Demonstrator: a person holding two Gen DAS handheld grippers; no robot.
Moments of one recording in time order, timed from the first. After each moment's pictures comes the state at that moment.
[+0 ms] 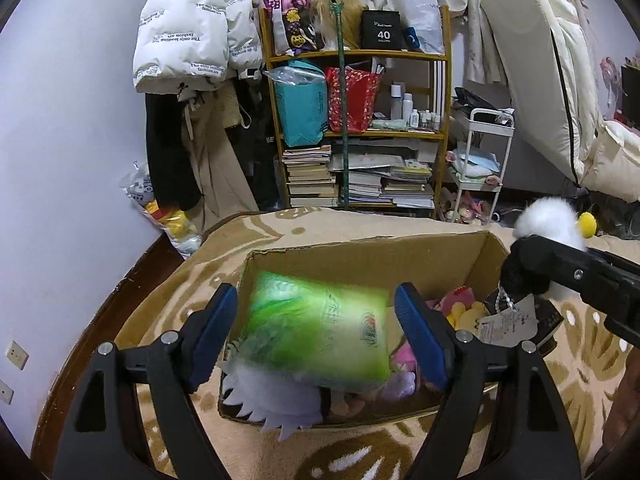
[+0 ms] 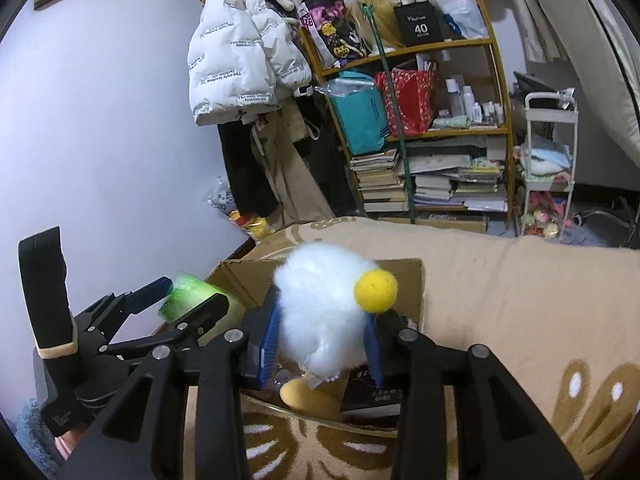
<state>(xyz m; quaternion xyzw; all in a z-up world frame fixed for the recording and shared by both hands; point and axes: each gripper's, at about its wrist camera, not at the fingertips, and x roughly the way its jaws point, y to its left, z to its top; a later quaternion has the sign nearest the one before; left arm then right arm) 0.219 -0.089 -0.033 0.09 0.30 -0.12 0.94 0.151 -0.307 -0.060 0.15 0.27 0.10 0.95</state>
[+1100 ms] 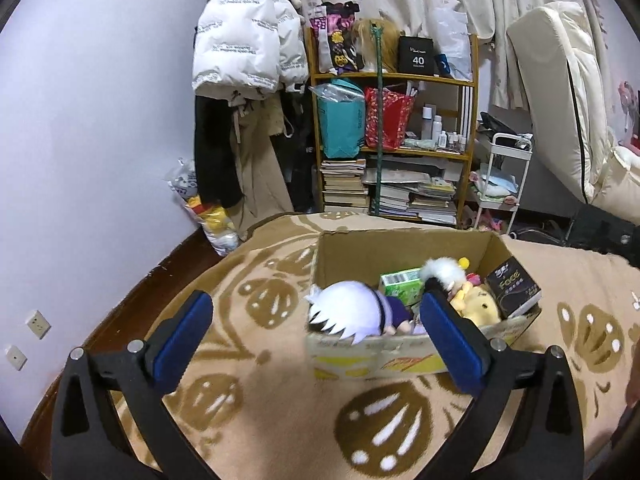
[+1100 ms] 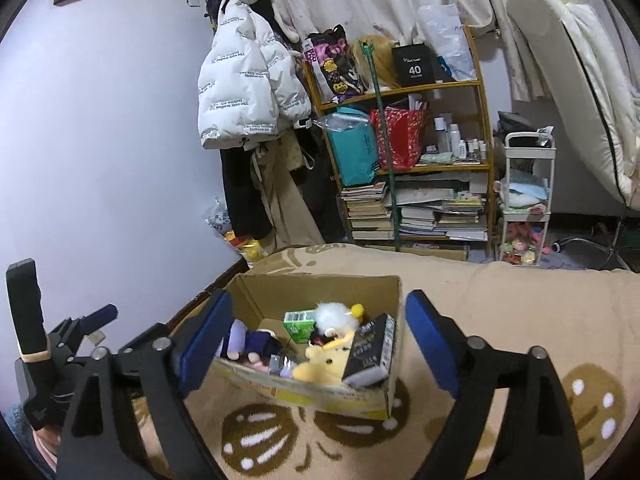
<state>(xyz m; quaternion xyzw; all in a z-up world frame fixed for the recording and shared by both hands) 0.137 -0.027 -0.001 0.06 0.27 -0.06 0.96 0.086 -0.299 -0.017 0.12 0.22 0.06 0.97</state>
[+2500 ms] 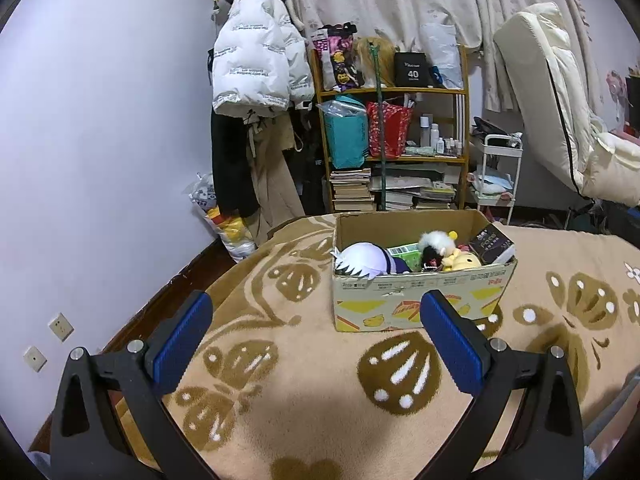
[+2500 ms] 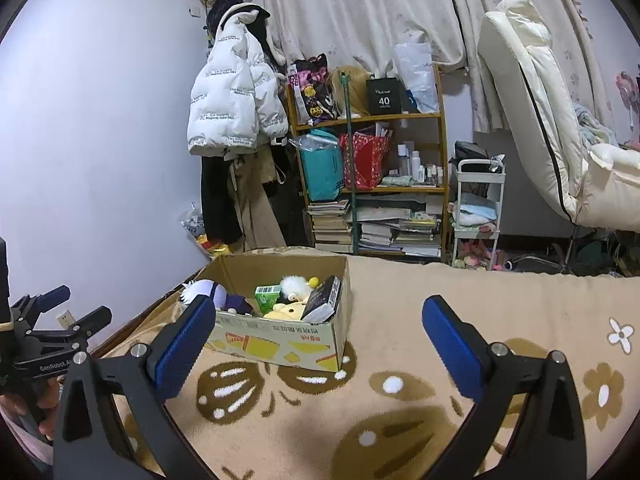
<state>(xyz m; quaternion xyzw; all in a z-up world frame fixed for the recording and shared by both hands) 0.044 0.007 0.009 0.07 0.24 -0.06 0.97 -0.014 -0.311 -0.018 0.07 0.19 0.00 0.98</state>
